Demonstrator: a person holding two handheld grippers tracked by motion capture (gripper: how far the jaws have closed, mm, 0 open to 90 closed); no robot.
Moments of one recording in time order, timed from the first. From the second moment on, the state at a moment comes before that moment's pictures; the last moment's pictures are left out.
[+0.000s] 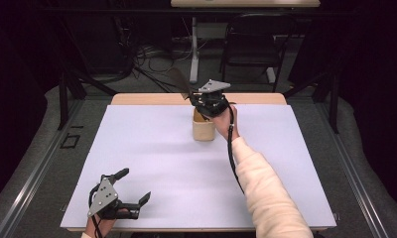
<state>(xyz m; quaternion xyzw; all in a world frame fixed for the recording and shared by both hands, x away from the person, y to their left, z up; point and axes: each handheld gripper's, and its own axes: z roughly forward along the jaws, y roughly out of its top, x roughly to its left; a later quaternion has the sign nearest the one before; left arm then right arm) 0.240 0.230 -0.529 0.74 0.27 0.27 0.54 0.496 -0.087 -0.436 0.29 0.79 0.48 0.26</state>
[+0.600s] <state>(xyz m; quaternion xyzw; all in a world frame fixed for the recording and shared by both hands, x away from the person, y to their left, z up) 0.240 0.230 -0.528 0.74 0.27 0.27 0.54 0.499 -0.090 -0.446 0.29 0.79 0.47 0.25</state>
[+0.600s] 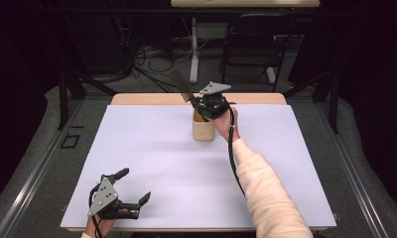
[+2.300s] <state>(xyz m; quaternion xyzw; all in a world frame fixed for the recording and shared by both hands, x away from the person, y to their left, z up) 0.240 0.230 -0.528 0.74 0.27 0.27 0.55 0.500 -0.096 -0.458 0.29 0.81 0.46 0.24</state>
